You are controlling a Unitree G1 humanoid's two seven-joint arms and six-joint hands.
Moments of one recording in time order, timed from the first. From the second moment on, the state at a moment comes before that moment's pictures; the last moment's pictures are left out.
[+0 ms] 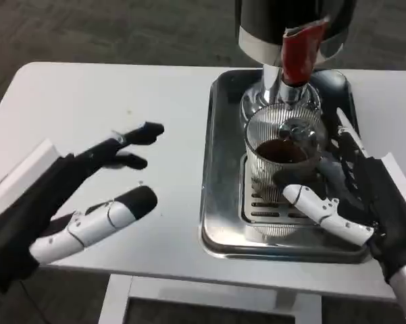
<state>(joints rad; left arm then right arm) 0.01 0.57 0.30 -0.52 0.02 -0.10 -0.47 -0.11 -0.20 0.01 -0.45 -0.25 0.16 0.10</state>
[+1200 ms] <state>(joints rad) 0.15 0.59 0.31 -0.54 0.04 -0.09 -0.48 -0.22 -0.14 0.07 -0.28 -0.27 0.10 0.00</state>
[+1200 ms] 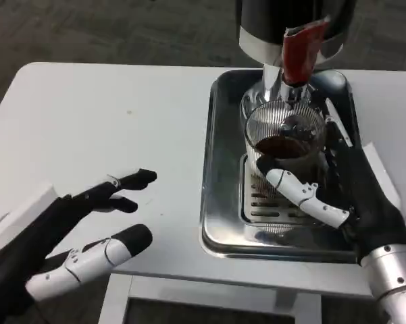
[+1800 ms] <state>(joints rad) 0.16 0.61 0.32 -0.53 0.03 -0.09 -0.49 -0.24 -0.13 0.13 -0.24 -0.37 0.08 -0.07</state>
